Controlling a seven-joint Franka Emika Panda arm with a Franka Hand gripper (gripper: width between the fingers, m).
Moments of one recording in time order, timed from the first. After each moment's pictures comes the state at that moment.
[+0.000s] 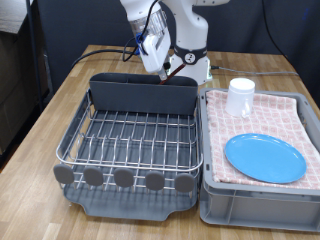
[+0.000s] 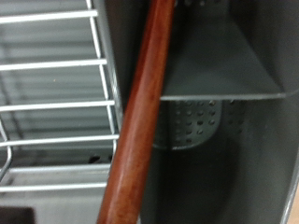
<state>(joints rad) 0.12 -0.40 -0.49 -2.83 0.20 2.40 1.90</state>
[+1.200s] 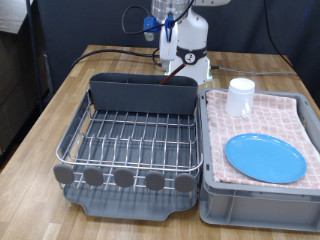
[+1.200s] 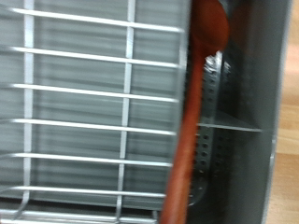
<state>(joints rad) 0.03 -0.44 -0.18 -2.68 -0.26 2.21 2.24</state>
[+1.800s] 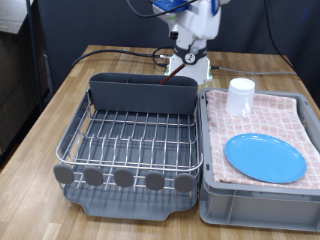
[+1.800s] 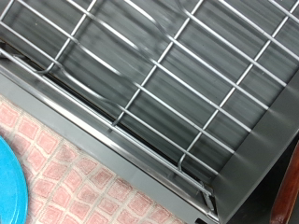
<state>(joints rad) 0.16 -0.39 -0.18 -2.52 -0.20 2.21 1.82</state>
